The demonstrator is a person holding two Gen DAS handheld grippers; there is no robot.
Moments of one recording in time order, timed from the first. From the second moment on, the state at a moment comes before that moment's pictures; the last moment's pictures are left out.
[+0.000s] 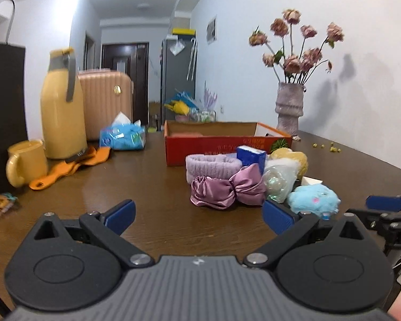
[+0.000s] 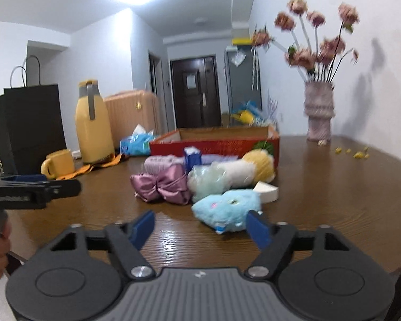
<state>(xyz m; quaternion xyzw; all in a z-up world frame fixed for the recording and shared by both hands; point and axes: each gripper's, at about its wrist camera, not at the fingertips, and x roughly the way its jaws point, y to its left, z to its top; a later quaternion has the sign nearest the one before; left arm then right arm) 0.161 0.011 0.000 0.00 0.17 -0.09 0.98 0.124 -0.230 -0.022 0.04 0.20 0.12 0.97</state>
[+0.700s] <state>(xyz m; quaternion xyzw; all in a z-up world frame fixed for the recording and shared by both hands) 0.290 0.045 -0.030 -0.15 0.34 -0.17 0.91 0.261 -0.164 -0.020 0.02 0.24 0.19 0.95</state>
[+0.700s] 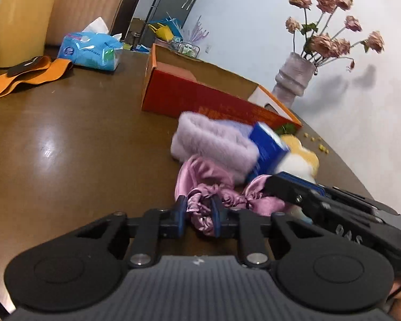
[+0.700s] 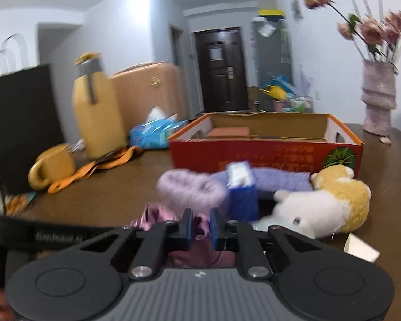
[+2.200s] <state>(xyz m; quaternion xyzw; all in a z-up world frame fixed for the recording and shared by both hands) 0.248 0.020 0.039 -0.12 0.23 -0.24 0.93 0.235 -0.213 0.023 0.16 0.21 0.18 0.95</state>
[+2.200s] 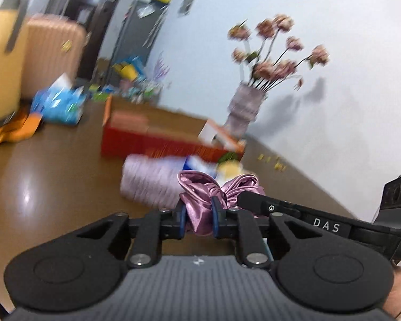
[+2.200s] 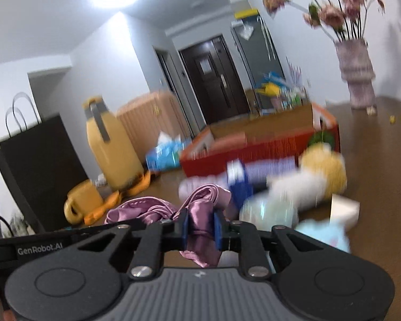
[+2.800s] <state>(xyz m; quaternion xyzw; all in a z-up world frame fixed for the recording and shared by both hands) 0.668 -0.065 0.033 -0.11 0.43 -0.19 0.88 0.671 -0.259 0.017 0.16 0.41 0.09 0.89</state>
